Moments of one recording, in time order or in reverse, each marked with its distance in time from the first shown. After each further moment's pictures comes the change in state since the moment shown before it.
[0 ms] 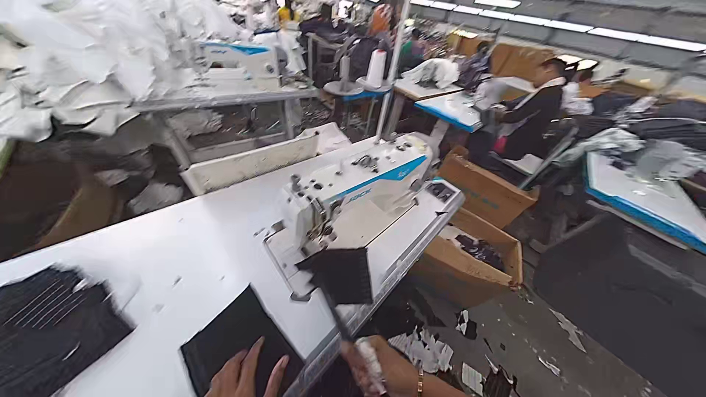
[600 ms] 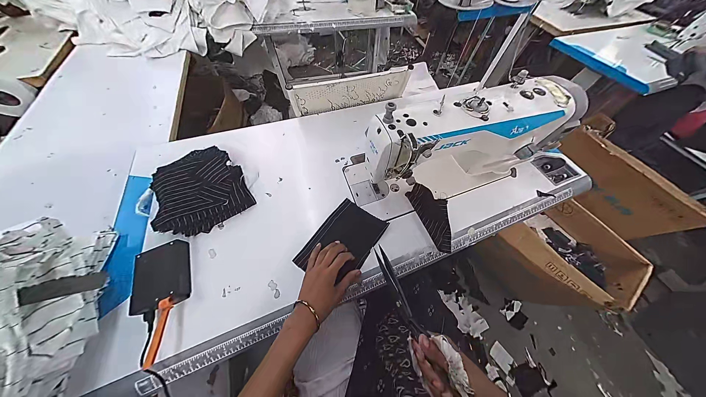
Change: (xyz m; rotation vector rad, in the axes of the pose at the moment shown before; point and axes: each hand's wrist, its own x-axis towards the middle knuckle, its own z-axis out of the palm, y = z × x) left_hand 0.009 -0.008 0.026 -0.047 0.087 0.249; right_hand -0.065 0.033 -0.015 0.181 -0.282 0.198
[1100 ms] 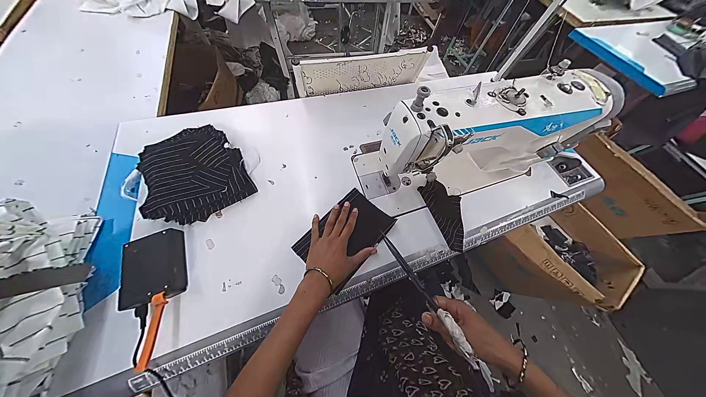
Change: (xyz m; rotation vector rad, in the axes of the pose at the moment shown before) left_hand 0.048 -0.006 -0.008 0.203 -0.299 -0.236; right_hand 0.022 -0.067 -0.011 -0.667 0.274 0.237
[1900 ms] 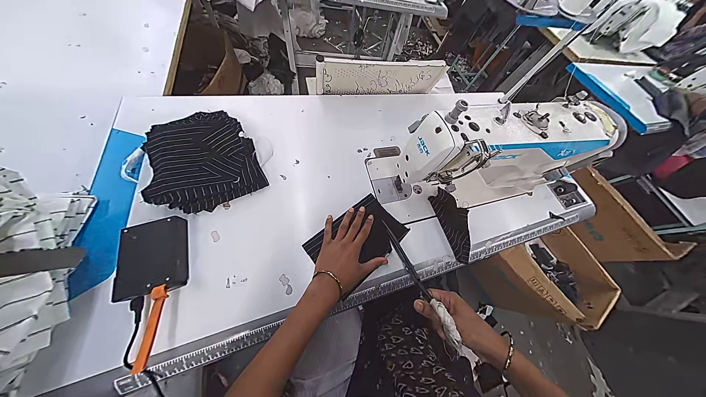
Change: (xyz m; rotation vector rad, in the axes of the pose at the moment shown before) left_hand -0.002 -0.001 -0.005 -0.019 -0.075 0.059; right_hand 0.021 -0.036 0.011 0.086 0.062 -0.012
